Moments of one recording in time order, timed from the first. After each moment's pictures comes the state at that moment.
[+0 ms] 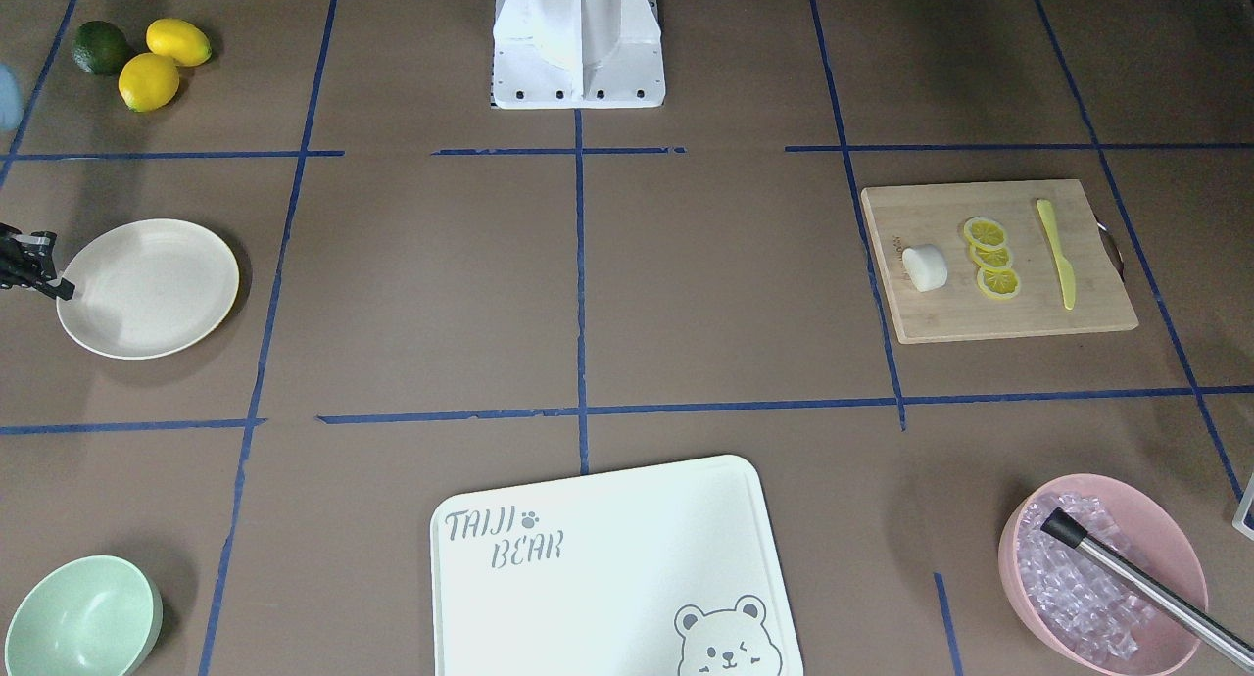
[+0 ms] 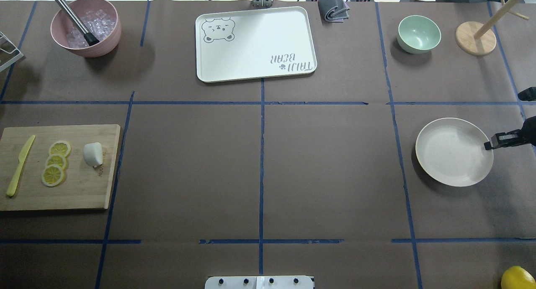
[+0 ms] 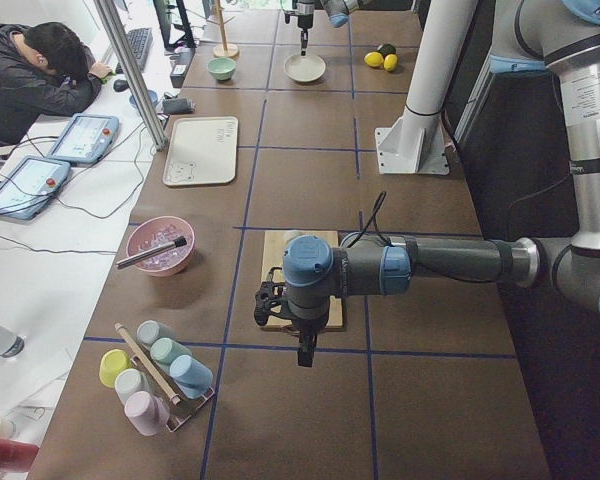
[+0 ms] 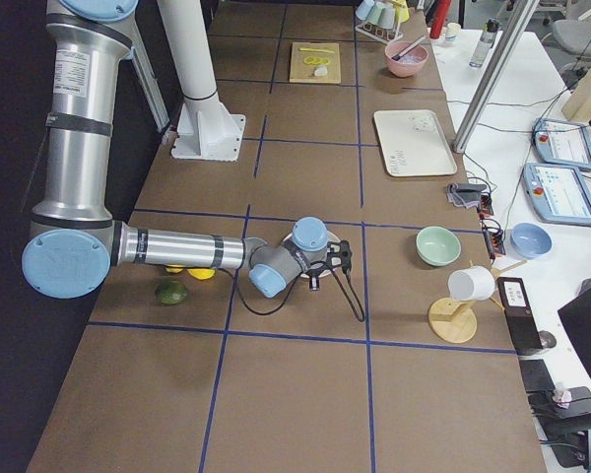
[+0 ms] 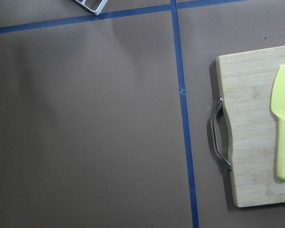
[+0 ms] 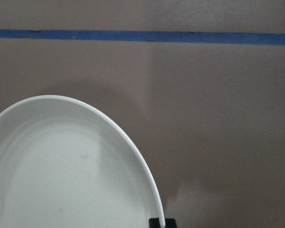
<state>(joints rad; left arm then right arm) -1.60 -1.31 -1.86 -1.50 -2.31 0.16 1.08 -1.71 1.59 -0.76 2.33 0.73</state>
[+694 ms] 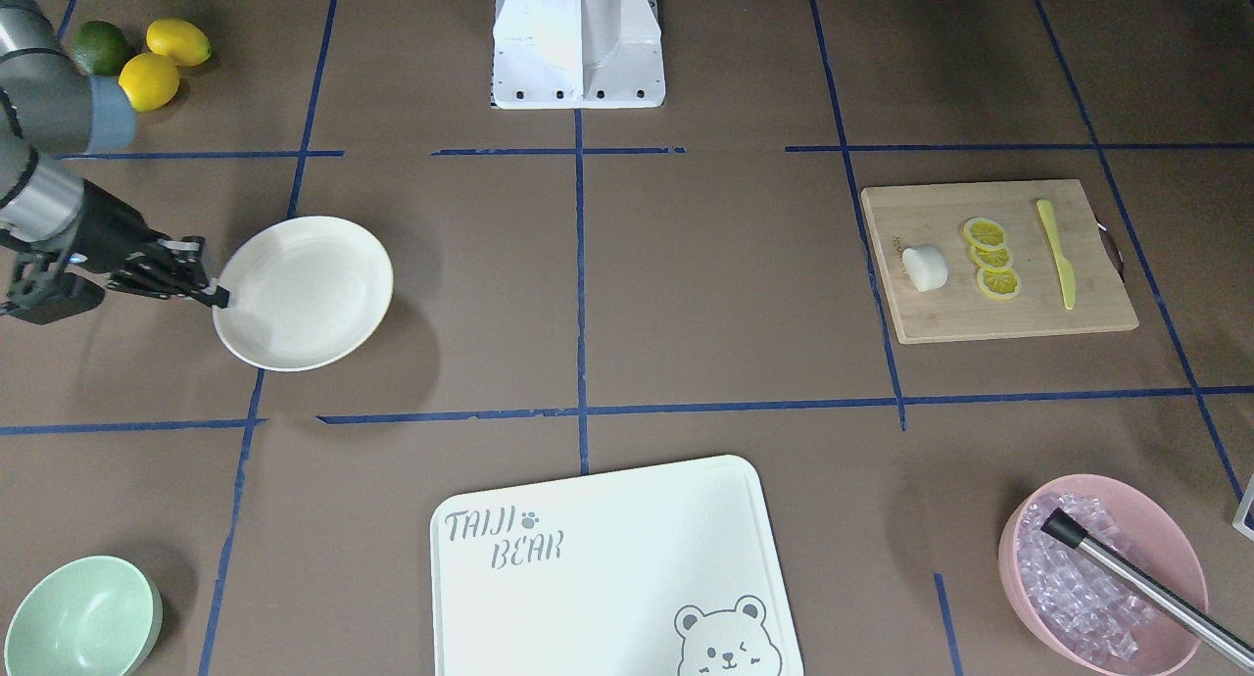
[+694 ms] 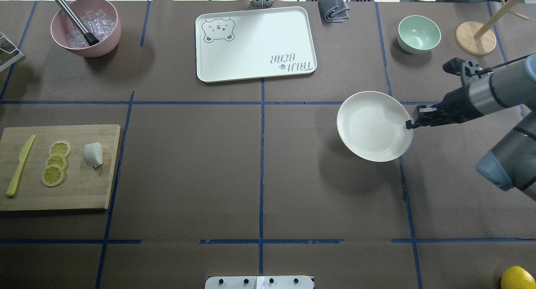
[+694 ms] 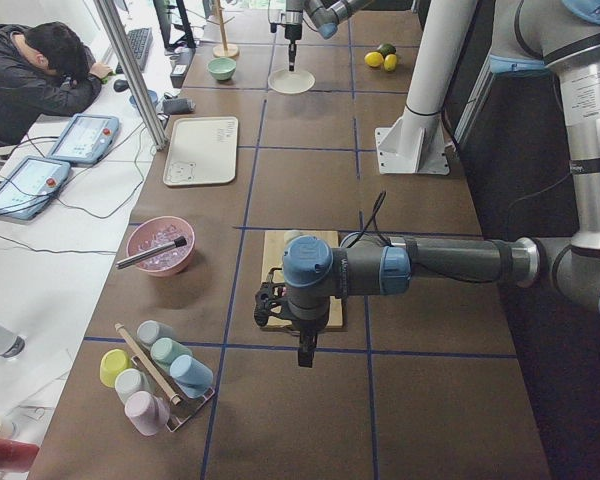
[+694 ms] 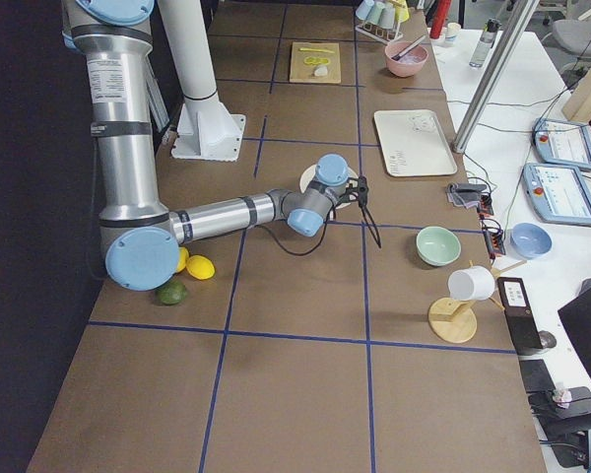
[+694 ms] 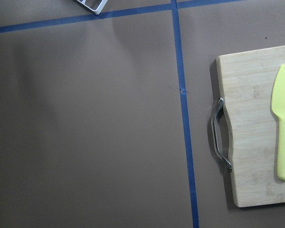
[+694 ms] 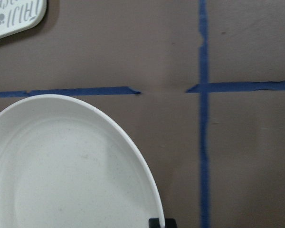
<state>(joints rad) -1.60 -1.31 -1.86 -1.50 -2.31 0.16 0.89 -1.42 1.65 -0.77 2.30 1.16</state>
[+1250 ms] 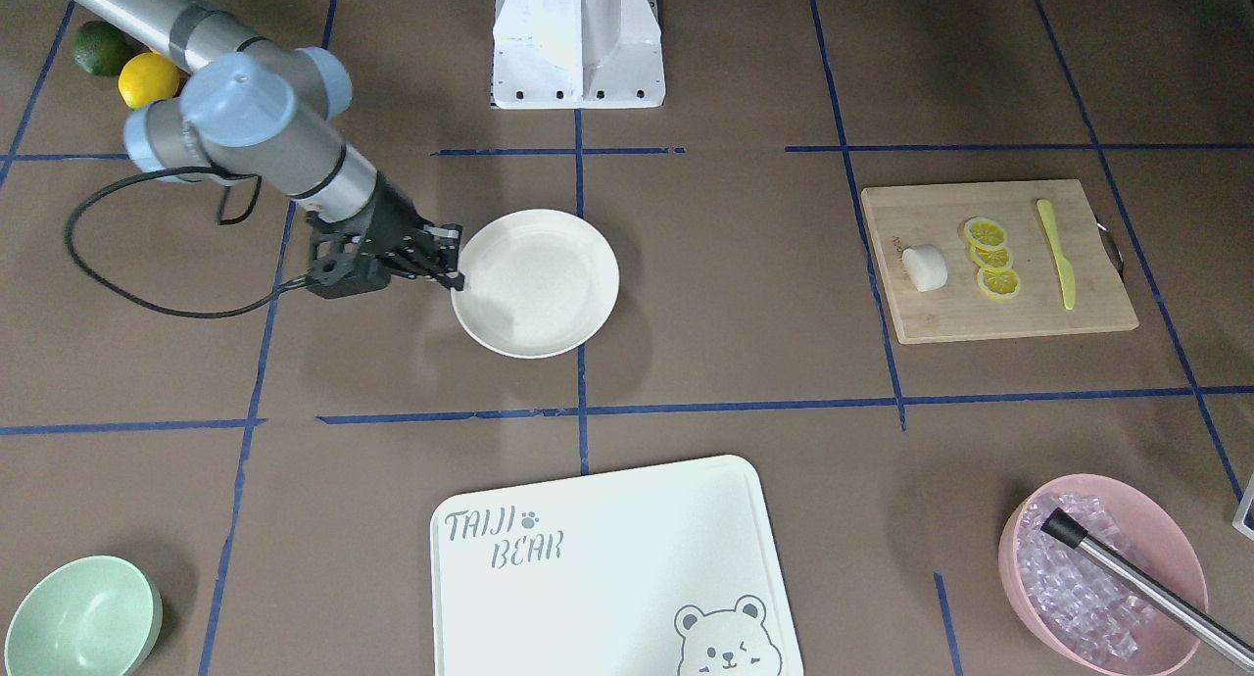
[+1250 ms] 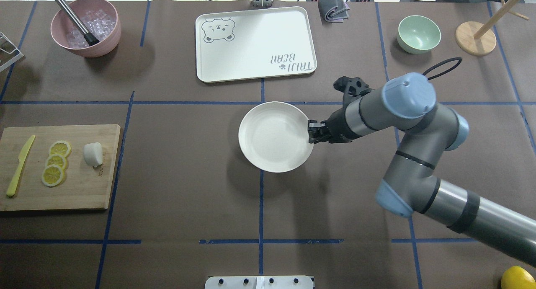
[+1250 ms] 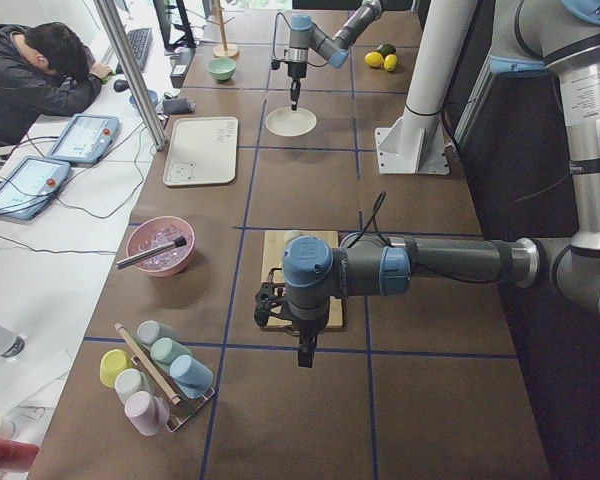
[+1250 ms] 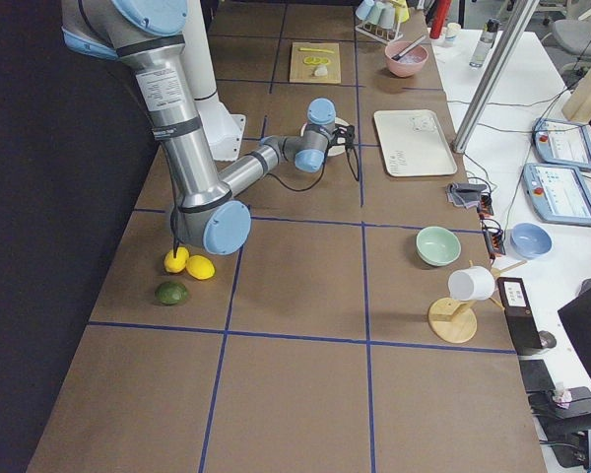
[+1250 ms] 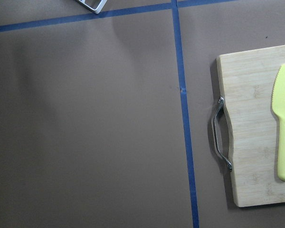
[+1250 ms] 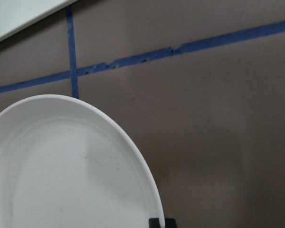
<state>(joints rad) -1.60 -1.31 -1.86 -1.50 -2.31 0.16 0.59 -1.13 1.64 -0.97 2.01 1.42</state>
